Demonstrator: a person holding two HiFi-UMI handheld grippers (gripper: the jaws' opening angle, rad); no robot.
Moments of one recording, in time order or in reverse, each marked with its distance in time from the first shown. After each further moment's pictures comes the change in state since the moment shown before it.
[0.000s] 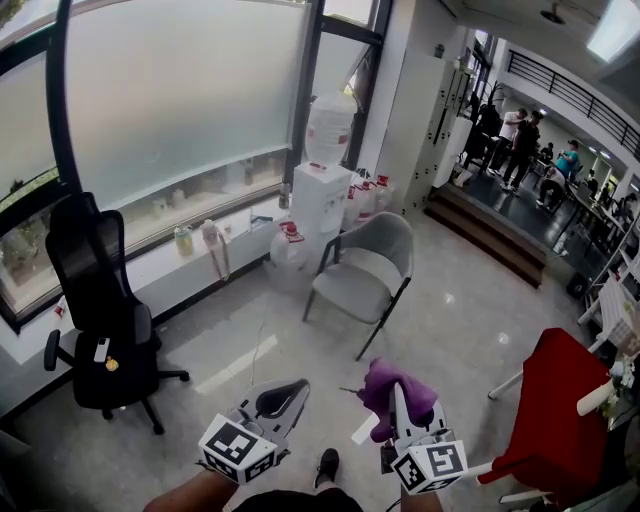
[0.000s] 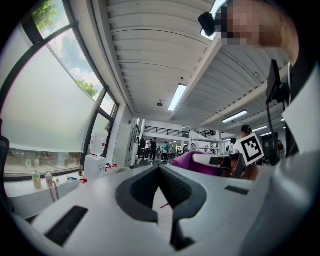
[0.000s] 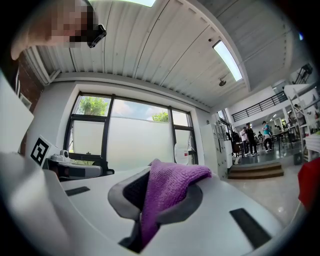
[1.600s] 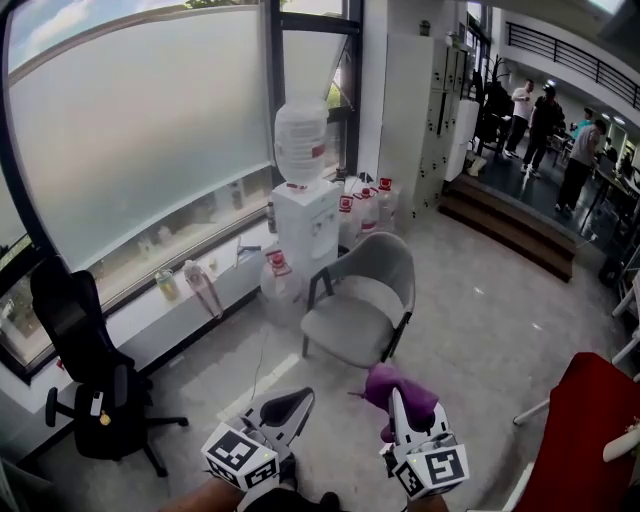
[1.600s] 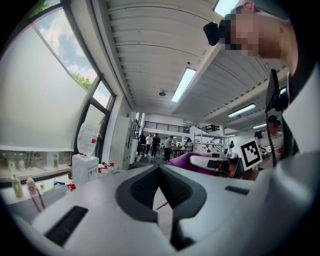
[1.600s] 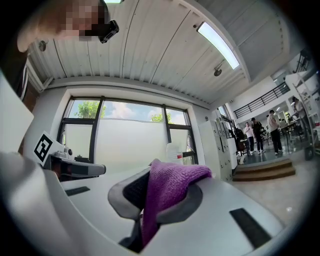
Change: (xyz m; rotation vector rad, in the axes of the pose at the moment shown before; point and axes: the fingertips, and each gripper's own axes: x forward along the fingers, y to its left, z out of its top) left arm 0.315 0.075 0.000 0.004 0.049 0.005; right arm 0.198 -0.252 -0.011 0.035 -0.029 0.052
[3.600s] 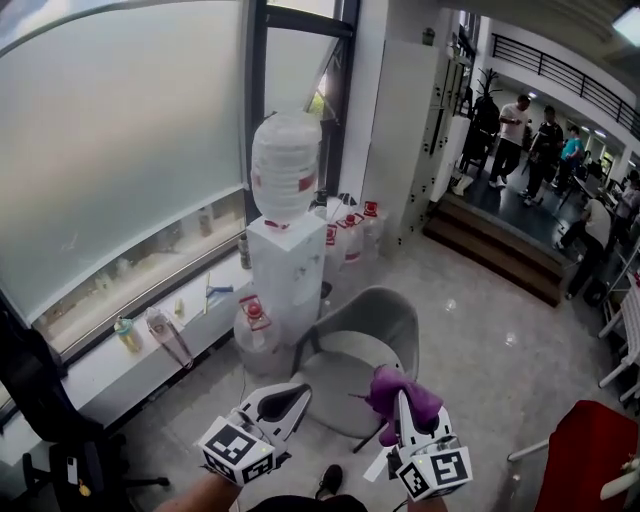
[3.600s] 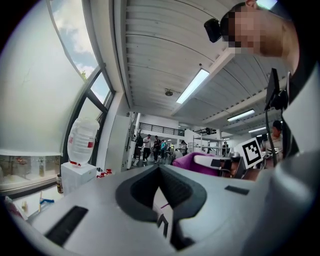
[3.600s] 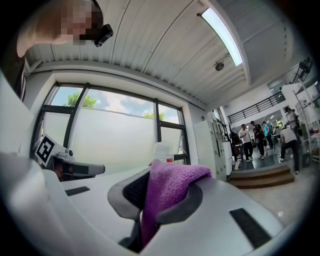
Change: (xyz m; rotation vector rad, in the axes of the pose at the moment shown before) left arm 0.203 0.272 0.044 -0.005 -0.023 -0.104; right arm 0.301 -0.099 0.000 -0.040 -0.004 -0.113
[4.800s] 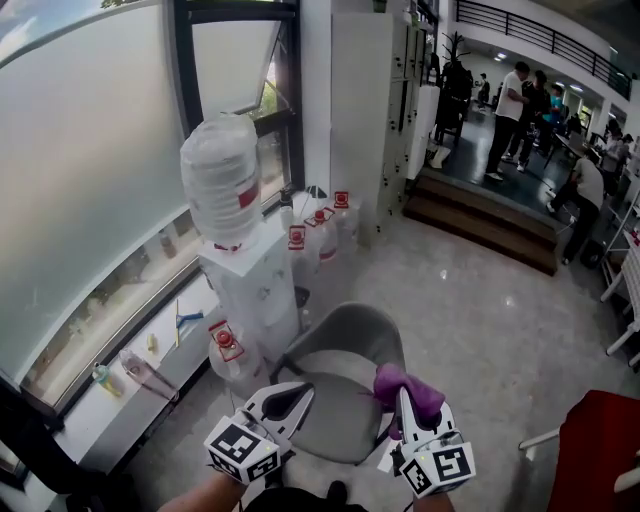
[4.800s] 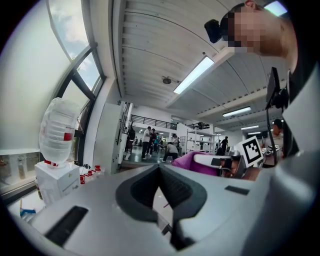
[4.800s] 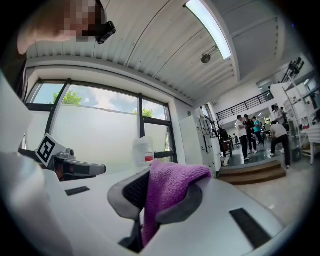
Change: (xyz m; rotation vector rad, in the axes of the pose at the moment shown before) left arm 0.201 0.051 -0.014 0.022 0.086 -0.122; right arm 0.100 -0.161 -0.027 0.045 0.022 -0.120
